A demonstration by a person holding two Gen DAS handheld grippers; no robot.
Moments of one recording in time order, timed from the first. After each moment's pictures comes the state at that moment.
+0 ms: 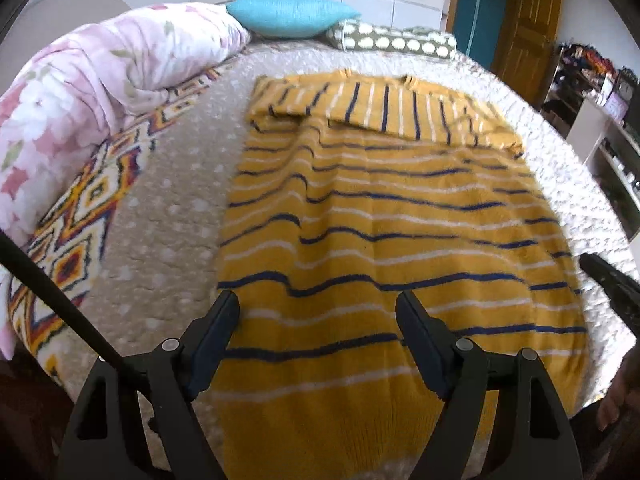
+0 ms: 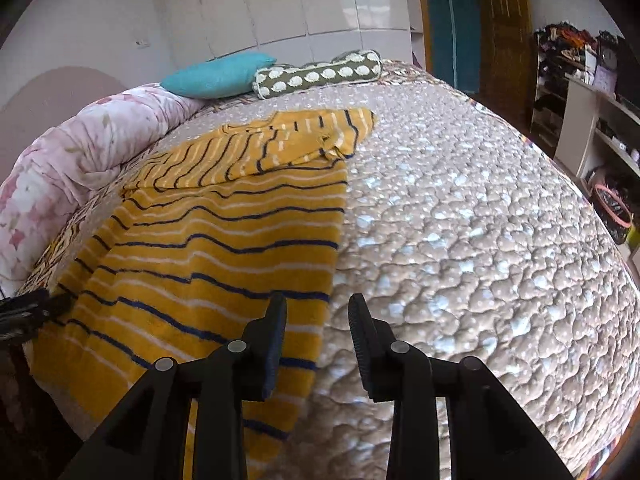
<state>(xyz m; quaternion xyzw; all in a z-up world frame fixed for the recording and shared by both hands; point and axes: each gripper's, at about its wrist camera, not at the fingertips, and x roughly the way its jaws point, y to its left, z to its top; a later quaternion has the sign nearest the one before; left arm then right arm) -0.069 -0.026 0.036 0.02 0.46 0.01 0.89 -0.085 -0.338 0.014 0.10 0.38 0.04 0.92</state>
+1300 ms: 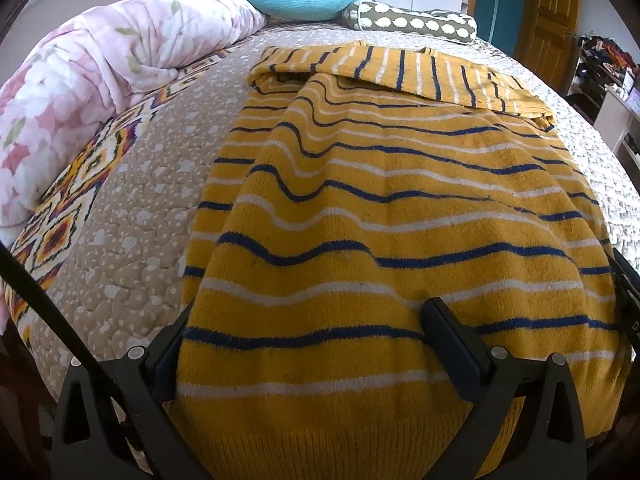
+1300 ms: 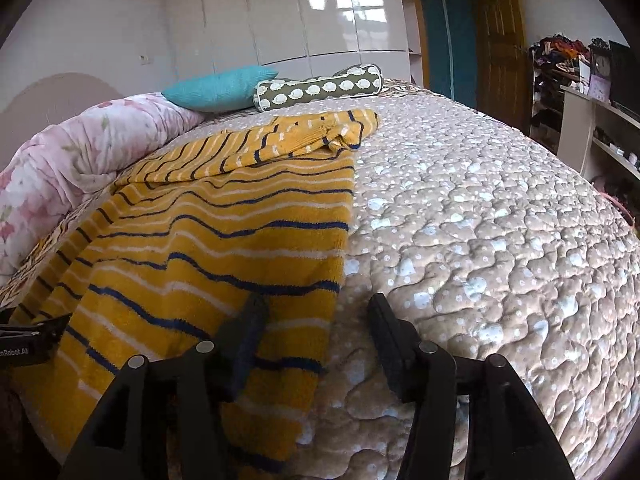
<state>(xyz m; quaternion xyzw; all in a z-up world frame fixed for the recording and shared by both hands) -0.068 -0.039 -0.004 0.03 0.46 0.05 0.88 -0.084 -0.324 -0.029 0.10 0.33 0.03 0.94</state>
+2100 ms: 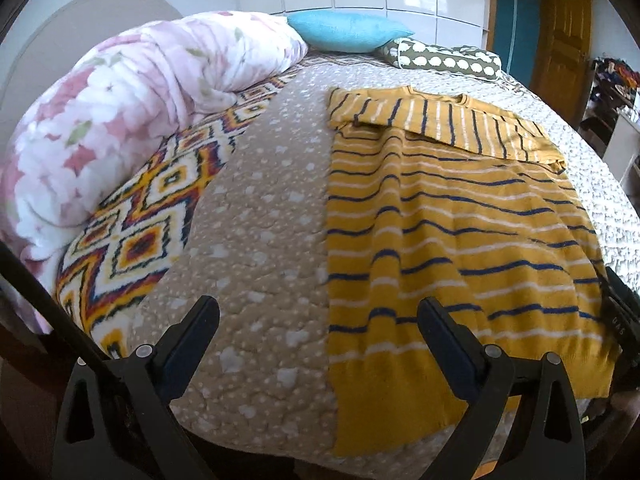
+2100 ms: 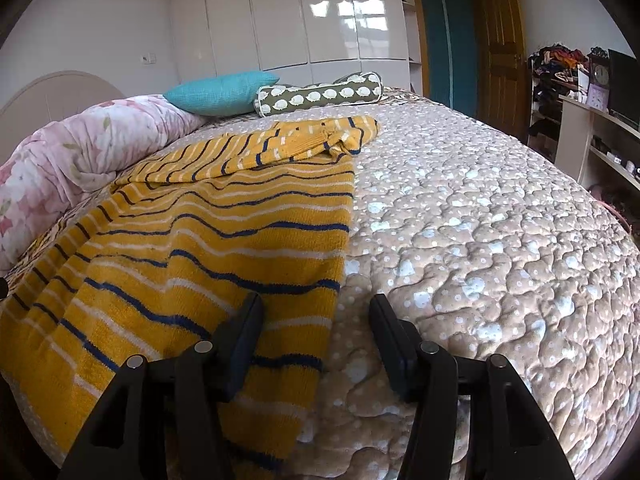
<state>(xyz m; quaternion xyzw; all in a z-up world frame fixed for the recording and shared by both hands) -0.111 0.025 0.057 0.02 0.43 0.09 0.90 -0.089 -0.321 -0.030 0.09 0.32 0.02 0.94</state>
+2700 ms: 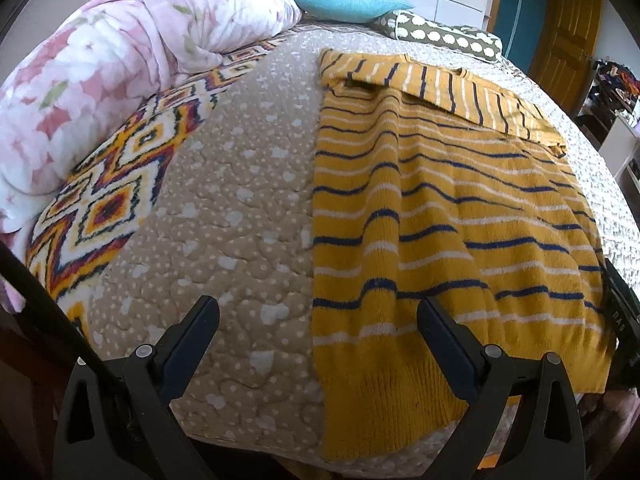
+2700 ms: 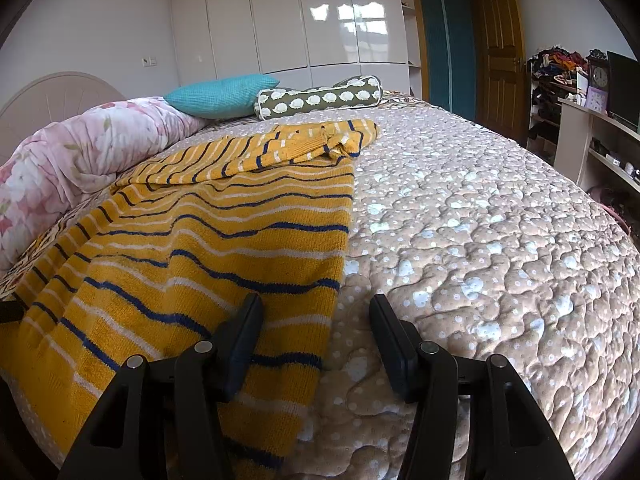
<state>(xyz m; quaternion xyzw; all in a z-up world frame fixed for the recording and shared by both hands) -0.101 0.025 0.026 -0.01 0.47 0.07 0.88 -0.092 -0.319 -0.030 0.09 0.31 0.02 0.94</state>
